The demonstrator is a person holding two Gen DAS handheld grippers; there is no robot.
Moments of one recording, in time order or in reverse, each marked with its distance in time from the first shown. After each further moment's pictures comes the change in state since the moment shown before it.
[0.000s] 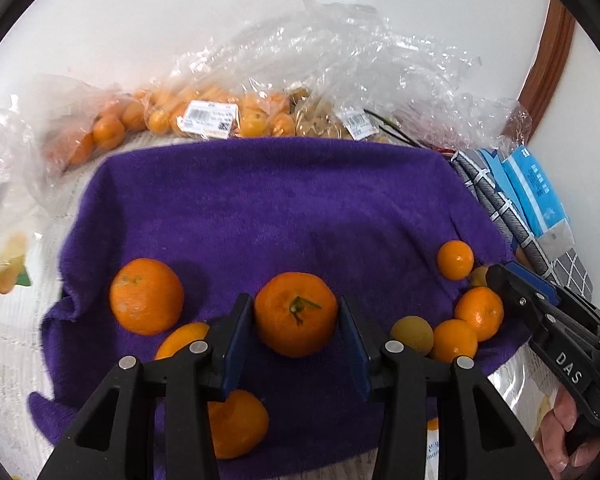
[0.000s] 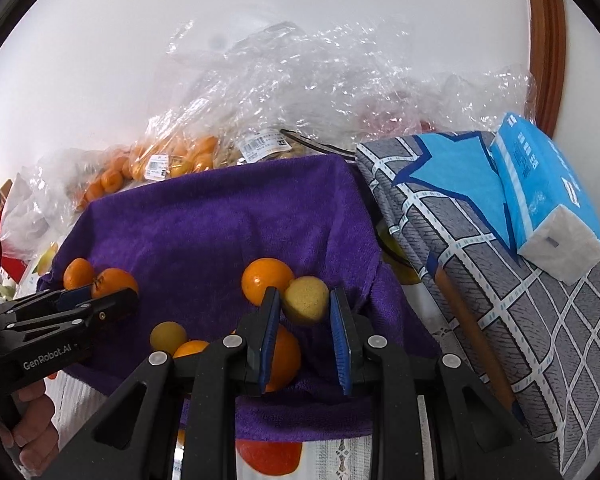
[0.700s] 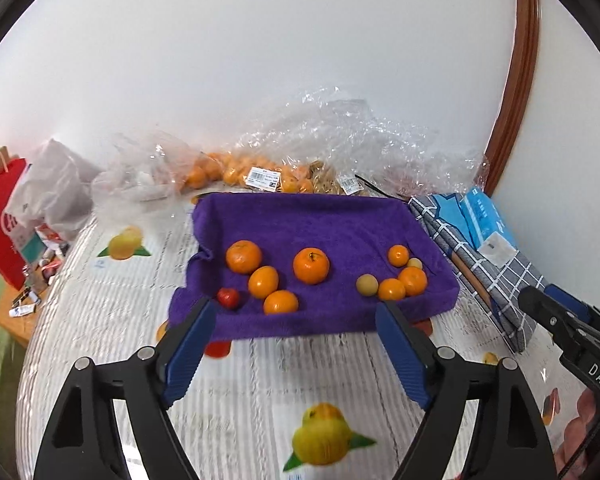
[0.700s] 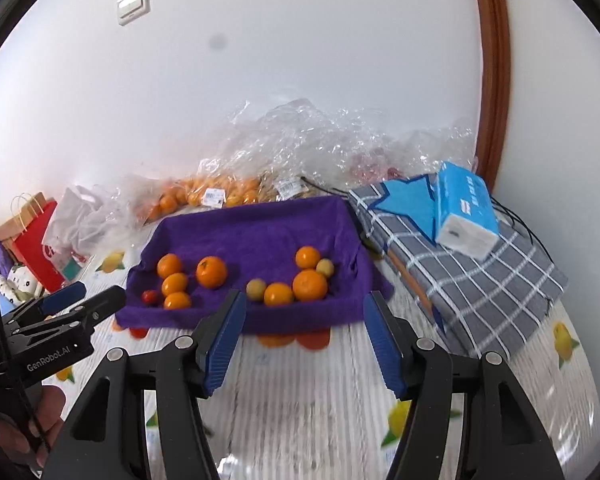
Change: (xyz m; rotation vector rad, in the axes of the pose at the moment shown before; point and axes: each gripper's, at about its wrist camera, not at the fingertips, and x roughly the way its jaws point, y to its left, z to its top) left arm -0.173 0.009 -0.069 -0.038 -0.214 0.057; right arm -0.185 0.029 -0.042 0.023 -0.109 -0.053
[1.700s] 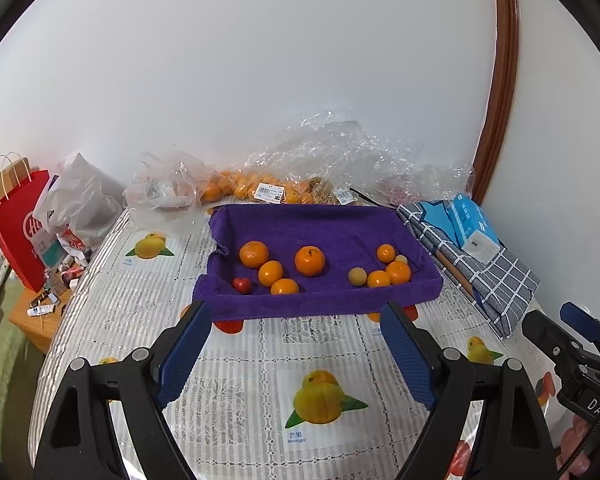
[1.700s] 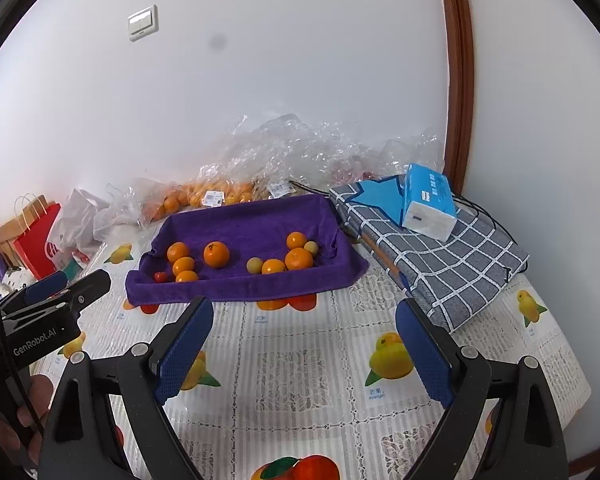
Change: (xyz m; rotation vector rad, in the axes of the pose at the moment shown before) left arm -0.058 -0.008 -0.027 0.021 -0.077 0.026; right arm -0.061 0.007 -0.039 0.009 -0.057 -0.039
